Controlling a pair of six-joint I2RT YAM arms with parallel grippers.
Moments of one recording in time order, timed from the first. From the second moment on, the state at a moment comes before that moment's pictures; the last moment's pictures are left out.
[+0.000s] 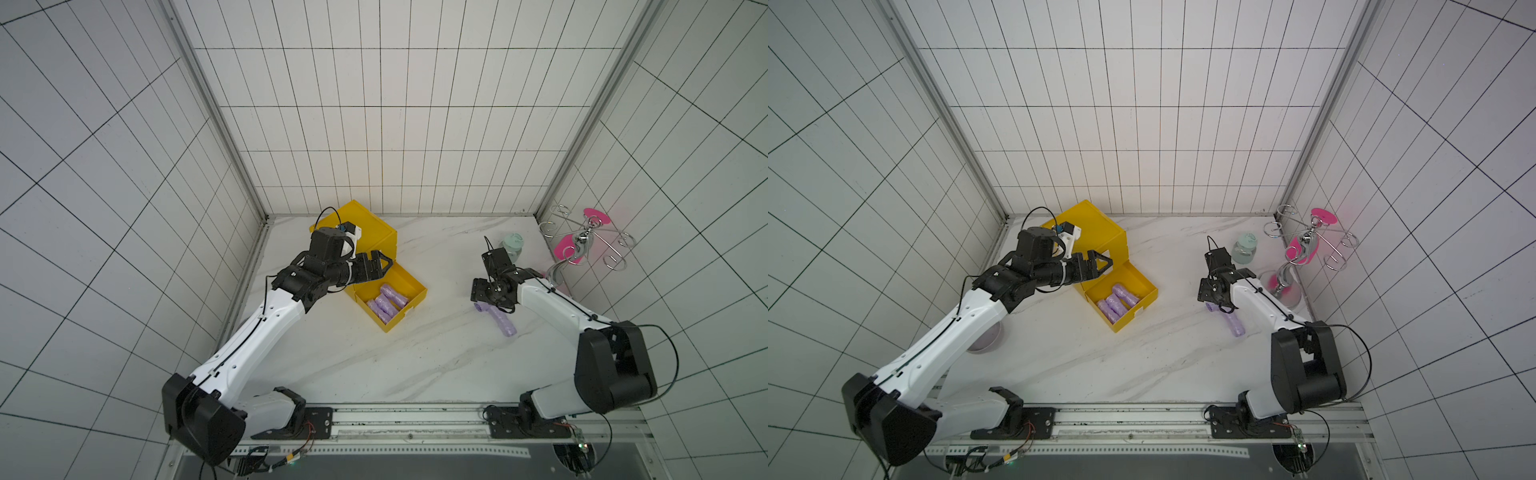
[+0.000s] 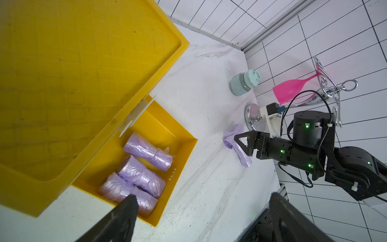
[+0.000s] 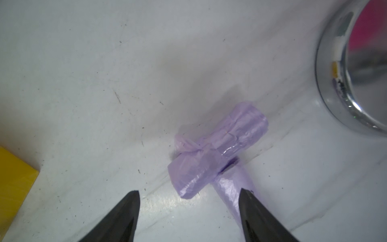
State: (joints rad) left arm -0.45 1.24 1.19 -0.56 0.37 -0.61; right arm 0.23 1.48 0.96 -0.64 0.17 0.45
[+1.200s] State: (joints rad) left arm -0.33 1.18 1.12 -0.56 0.45 -0.61; right arm 0.25 1.79 1.14 -0.52 0.07 0.44
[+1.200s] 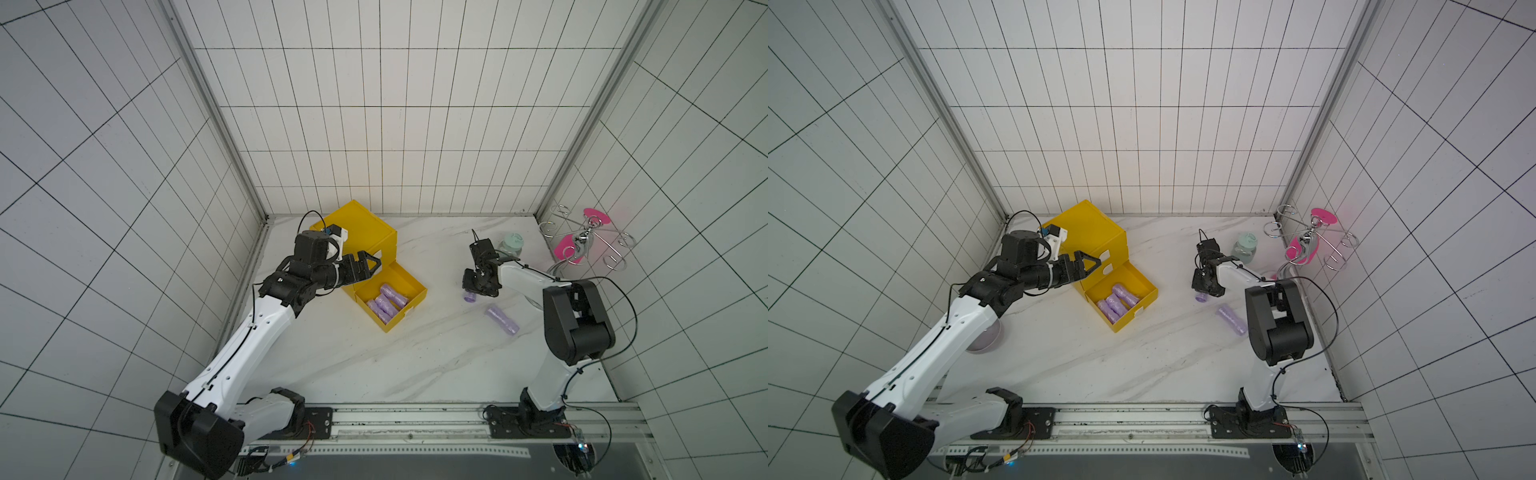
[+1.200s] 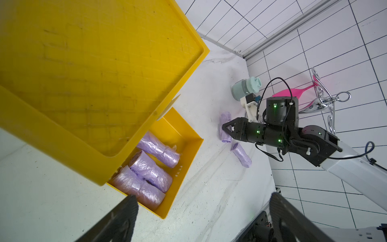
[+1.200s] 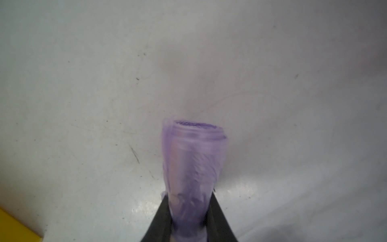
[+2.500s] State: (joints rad) left arm 0.05 1.07 0.99 -0.57 0.65 -0.62; right arm 0.71 2.02 1.55 -0.60 -0.04 0.09
